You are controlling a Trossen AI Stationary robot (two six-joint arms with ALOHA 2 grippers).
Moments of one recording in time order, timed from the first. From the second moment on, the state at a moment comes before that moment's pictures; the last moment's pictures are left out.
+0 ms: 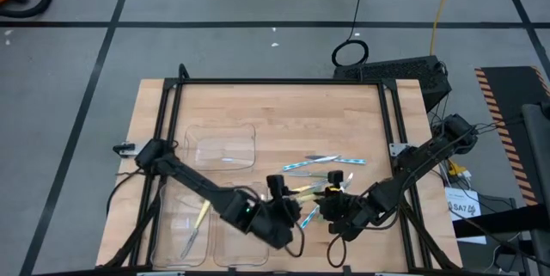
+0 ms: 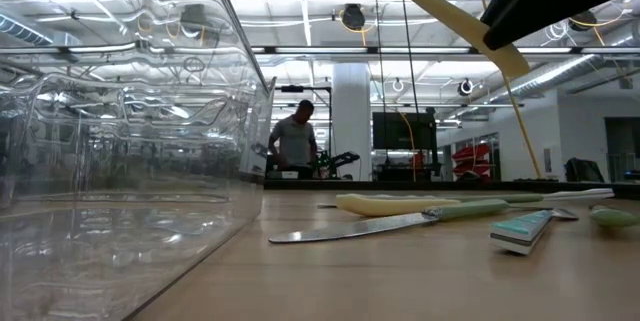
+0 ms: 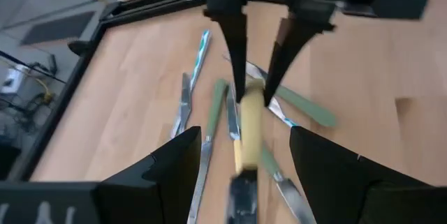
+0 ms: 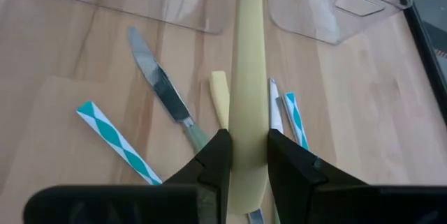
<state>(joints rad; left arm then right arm) -0.51 2.07 1.87 -0.67 -0.71 -0.24 0.68 1.53 1.01 -0.55 0.68 0.35</state>
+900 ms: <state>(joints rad) -0.43 2.14 1.87 -0.60 -0.49 -0.21 0.68 1.53 1.01 -0.57 0.68 0.38</state>
